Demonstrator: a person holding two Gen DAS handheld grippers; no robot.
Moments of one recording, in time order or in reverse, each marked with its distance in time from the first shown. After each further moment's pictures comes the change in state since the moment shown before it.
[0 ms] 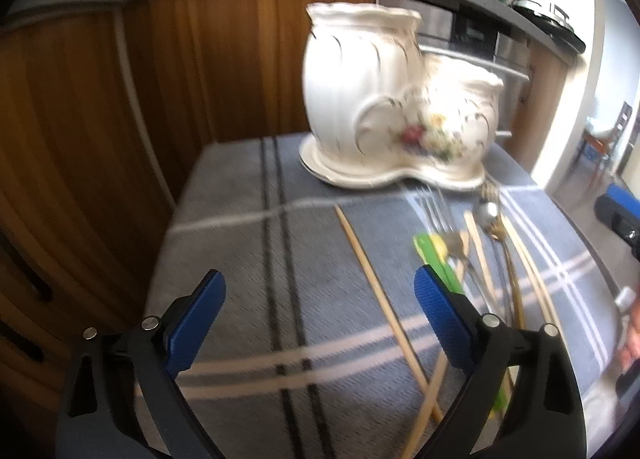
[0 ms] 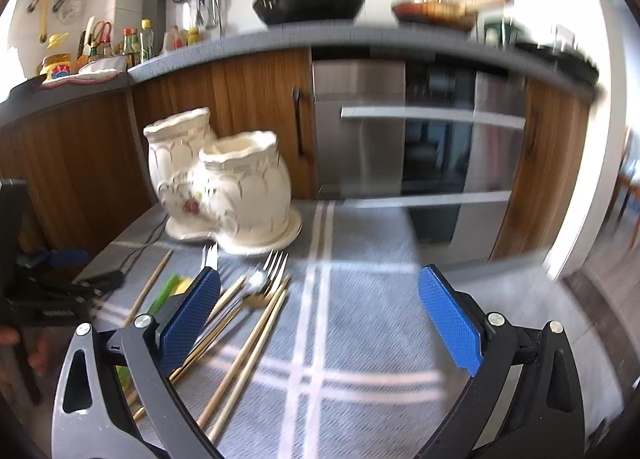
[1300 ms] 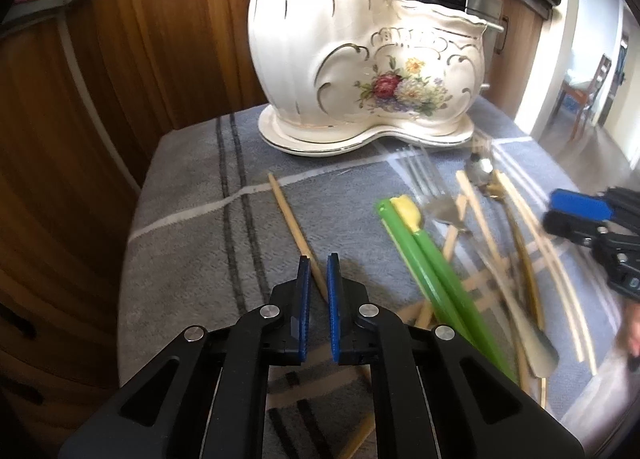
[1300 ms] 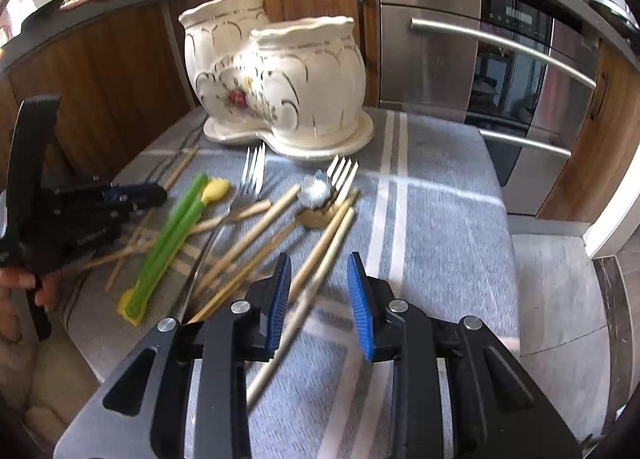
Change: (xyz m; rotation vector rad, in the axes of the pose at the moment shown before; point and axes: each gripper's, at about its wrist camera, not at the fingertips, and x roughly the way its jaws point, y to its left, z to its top) left arm 0.028 -0.008 0.005 0.129 0.111 -0.069; right arm 0.038 0.039 -0.014 -0.133 0.277 0.127
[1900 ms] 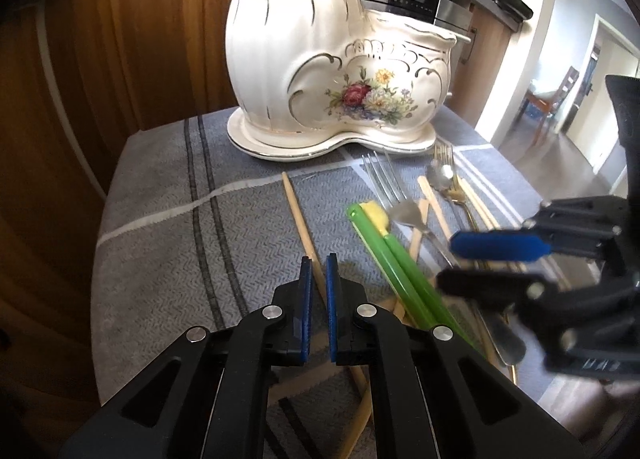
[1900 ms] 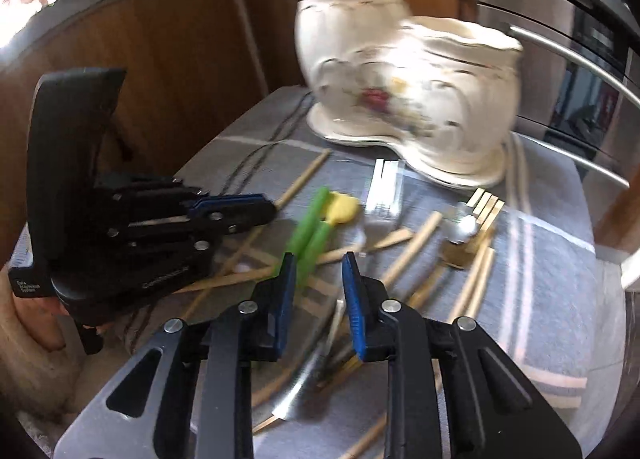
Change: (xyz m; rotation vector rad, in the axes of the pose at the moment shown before) left arm -0.003 0.007 0.000 0.000 -0.019 -0.162; right arm 0.031 0.078 0.035 -0.120 0.115 0.167
